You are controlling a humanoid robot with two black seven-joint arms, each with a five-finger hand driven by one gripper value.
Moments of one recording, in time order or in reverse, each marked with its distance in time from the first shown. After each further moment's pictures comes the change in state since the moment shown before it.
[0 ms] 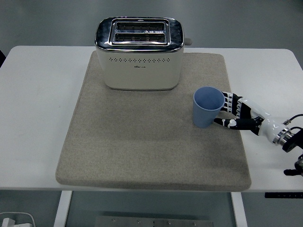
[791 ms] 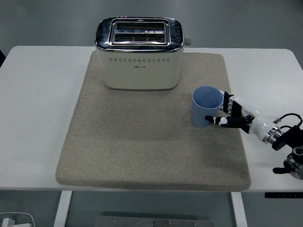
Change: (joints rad) left arm 0.000 0.000 0.000 0.000 0.000 0.000 0.000; right arm 0.009 0.053 0.000 0.000 -0.001 -0.027 -0.005
